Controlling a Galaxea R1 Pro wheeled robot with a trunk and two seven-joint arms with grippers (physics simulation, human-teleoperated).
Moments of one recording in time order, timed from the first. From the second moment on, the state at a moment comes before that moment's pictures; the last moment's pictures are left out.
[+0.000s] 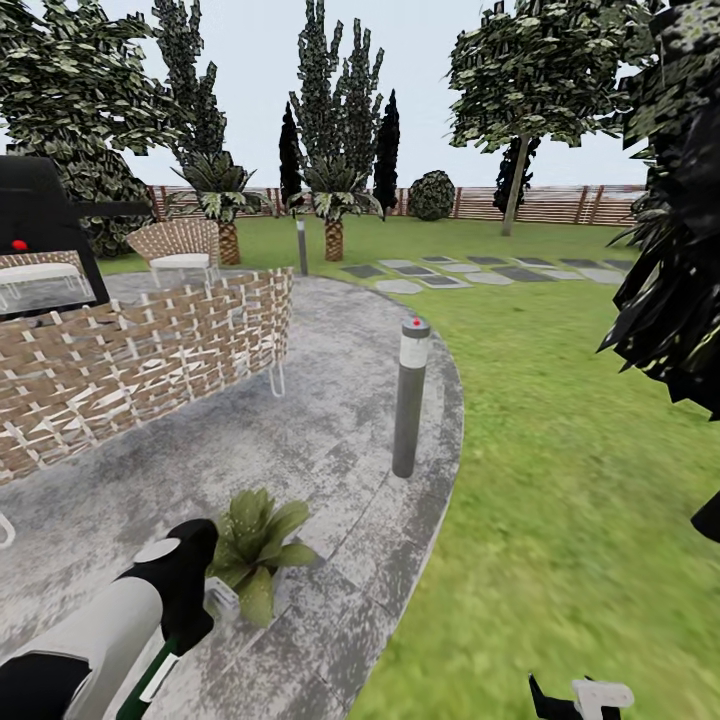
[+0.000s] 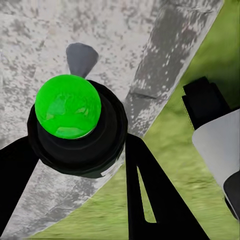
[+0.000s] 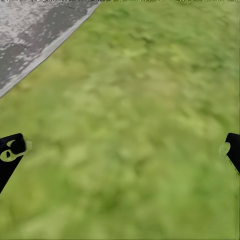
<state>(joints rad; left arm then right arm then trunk) -0.80 0.10 -0.16 -0.41 -1.24 1.00 -1.20 -0.33 -0.12 -0.79 -0.19 0.60 -0.63 0.17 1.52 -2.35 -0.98</state>
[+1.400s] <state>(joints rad) -0.80 0.08 -0.14 -0.50 -1.17 0.99 -1.20 -0.33 -0.10 -0.78 -0.19 0.62 -0.63 0.17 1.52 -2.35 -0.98</state>
